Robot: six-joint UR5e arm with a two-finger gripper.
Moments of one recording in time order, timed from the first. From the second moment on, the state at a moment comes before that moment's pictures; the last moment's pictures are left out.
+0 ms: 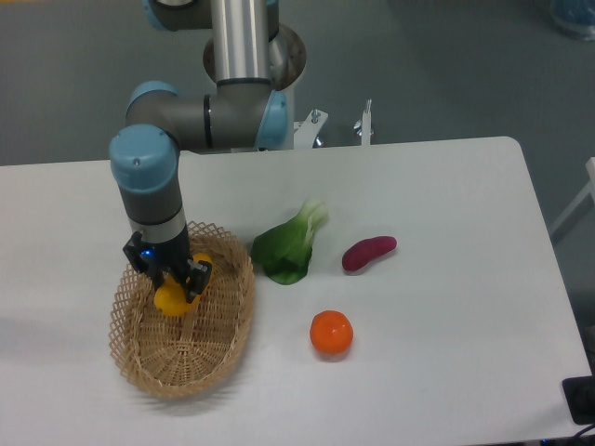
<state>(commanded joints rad) 2.01 -1.93 -1.85 -0.75 1.54 0.44</state>
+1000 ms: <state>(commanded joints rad) 2.01 -1.96 -1.83 -0.73 1.54 0.45</state>
